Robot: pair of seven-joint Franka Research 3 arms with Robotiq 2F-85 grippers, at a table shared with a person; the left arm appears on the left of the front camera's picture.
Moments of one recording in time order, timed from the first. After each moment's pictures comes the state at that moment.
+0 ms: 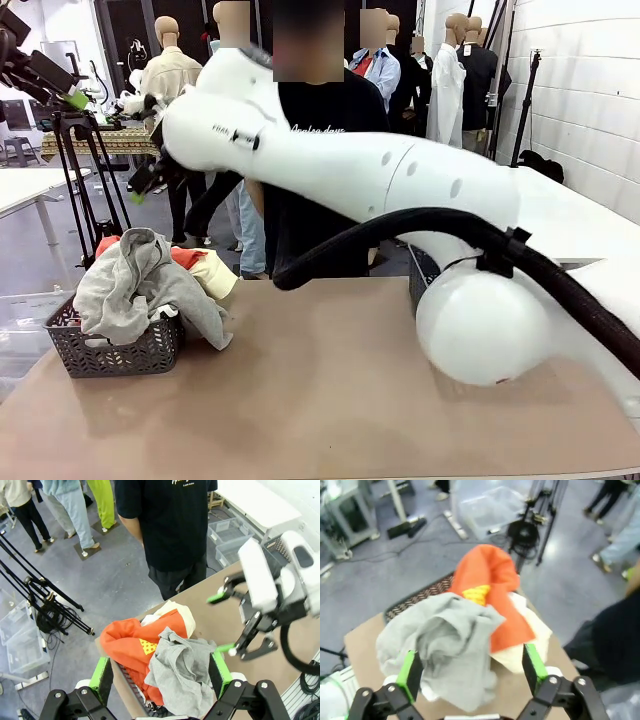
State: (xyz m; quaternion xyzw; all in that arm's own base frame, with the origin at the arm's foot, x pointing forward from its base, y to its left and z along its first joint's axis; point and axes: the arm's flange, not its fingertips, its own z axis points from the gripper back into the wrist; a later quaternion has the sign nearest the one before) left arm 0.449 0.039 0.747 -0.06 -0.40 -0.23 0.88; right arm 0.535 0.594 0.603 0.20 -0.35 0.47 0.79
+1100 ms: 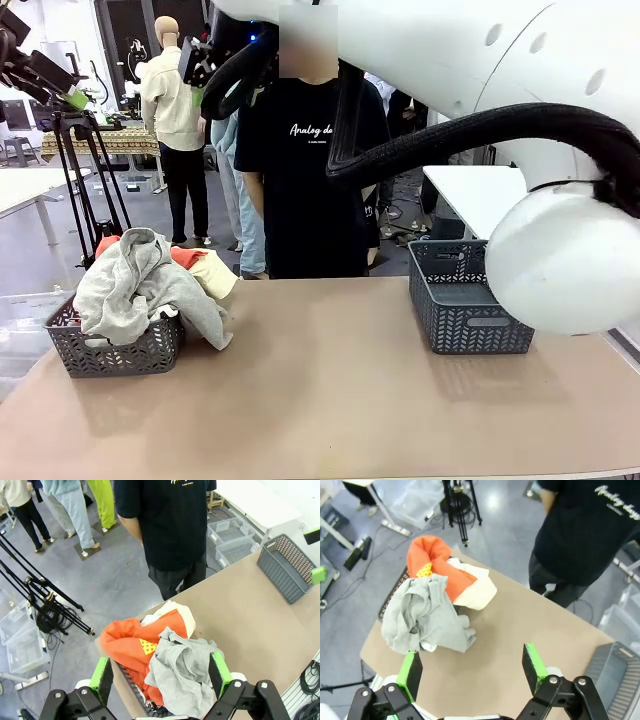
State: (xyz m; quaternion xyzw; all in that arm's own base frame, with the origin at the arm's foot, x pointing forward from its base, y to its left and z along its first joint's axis) left arm 0.449 0.039 0.747 -0.06 -0.40 -0.23 0.88; right arm 0.485 0.495 0.760 0.13 -0.31 0.26 0.90
